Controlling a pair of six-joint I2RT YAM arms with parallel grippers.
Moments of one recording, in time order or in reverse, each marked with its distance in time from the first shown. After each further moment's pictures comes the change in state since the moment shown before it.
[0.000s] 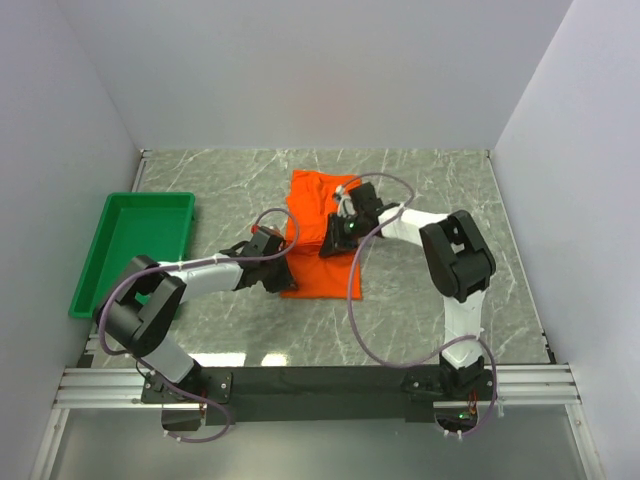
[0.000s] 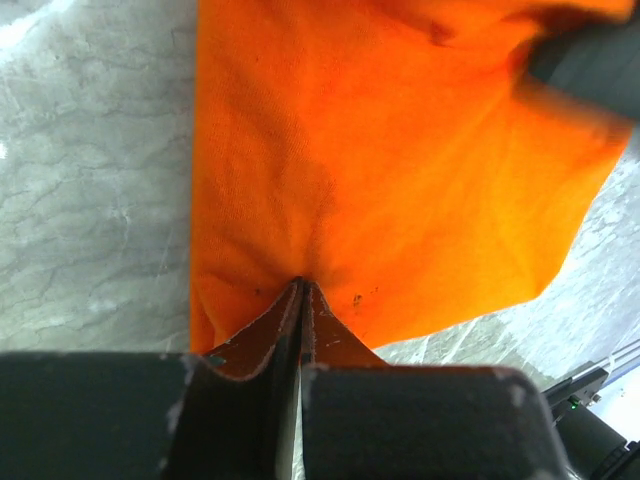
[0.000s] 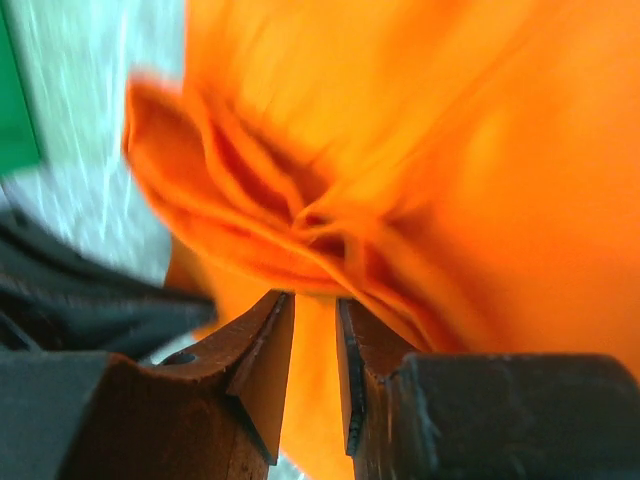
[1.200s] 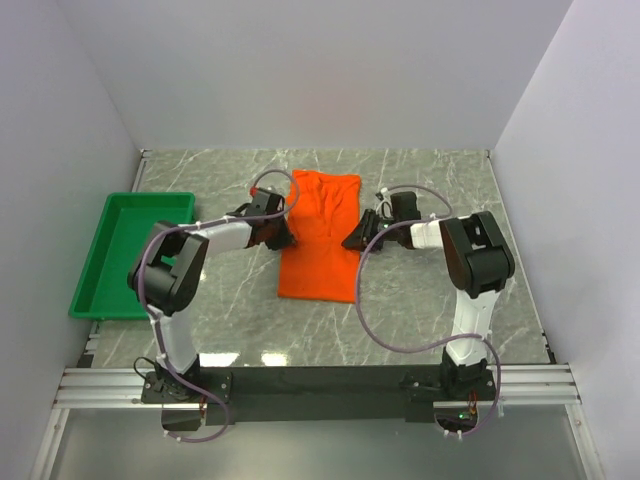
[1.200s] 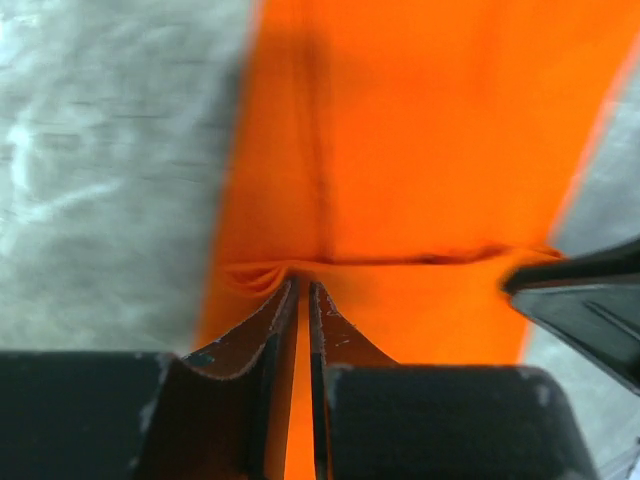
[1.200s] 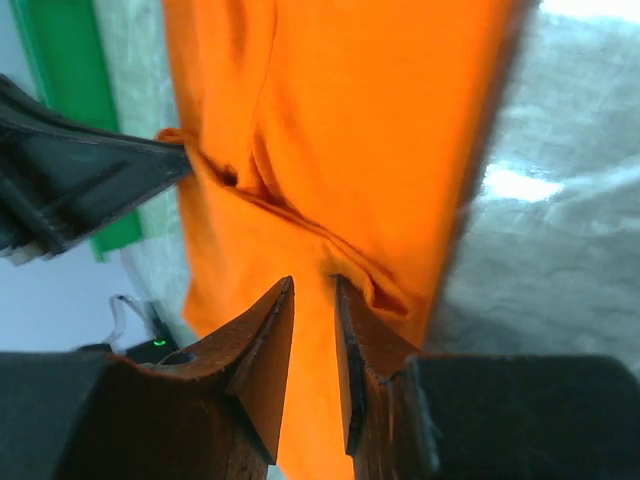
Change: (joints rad) left arm 0.153 0.271 0.367 0.005 -0.038 0.114; right arm -0.222 -0.042 -0.244 0.412 -0.128 0.226
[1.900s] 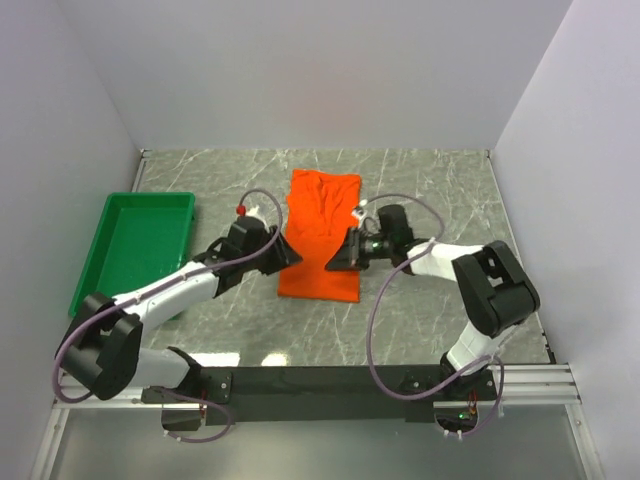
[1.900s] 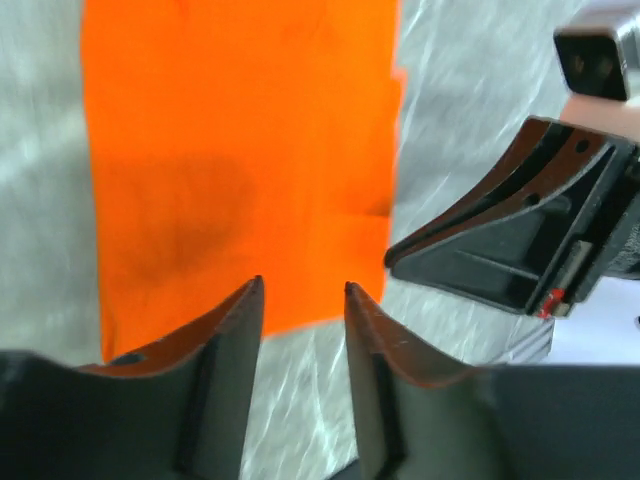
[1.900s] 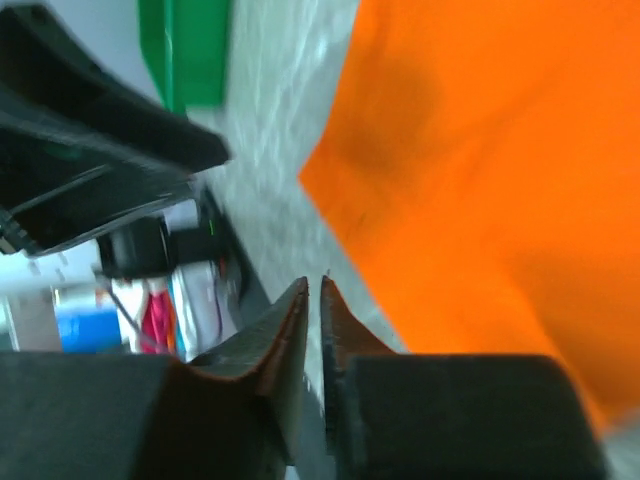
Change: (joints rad) left arm -0.092 -0.524 -0.347 0.061 0.037 -0.084; right arm 0.126 -0.296 -0.222 0.070 -0.121 0.054
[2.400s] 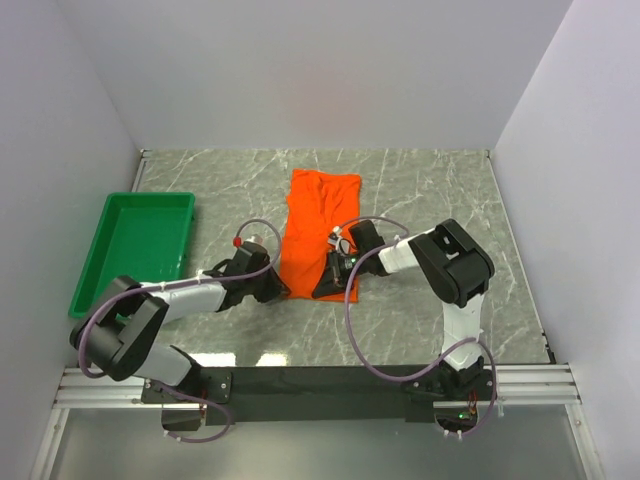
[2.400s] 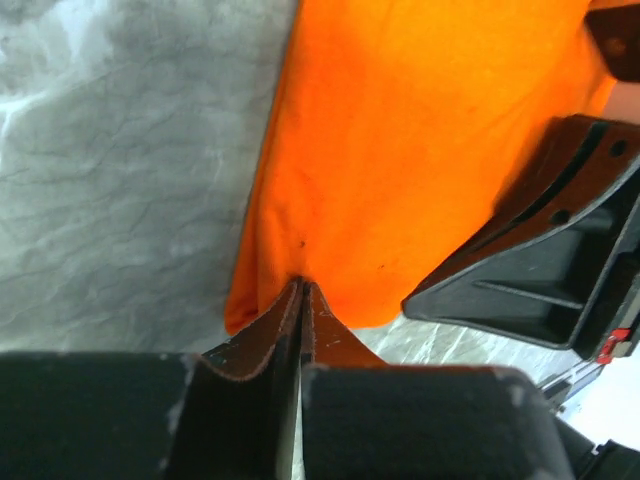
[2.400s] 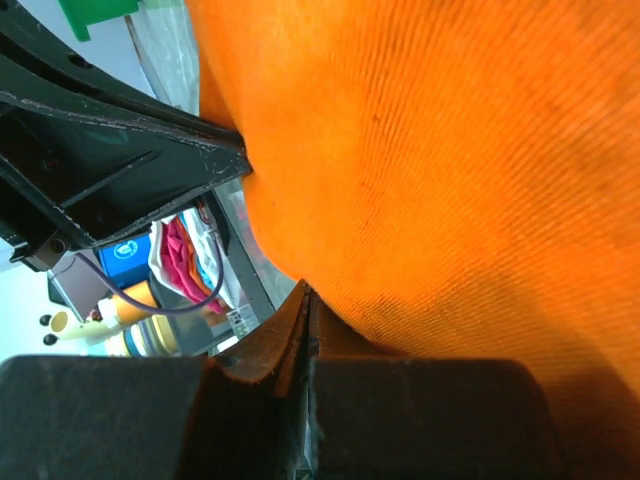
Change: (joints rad) left arm -0.037 0.097 -0.240 0.104 -0.024 -0.118; right arm 0.162 0.322 0.097 -0.072 -0.077 0.012
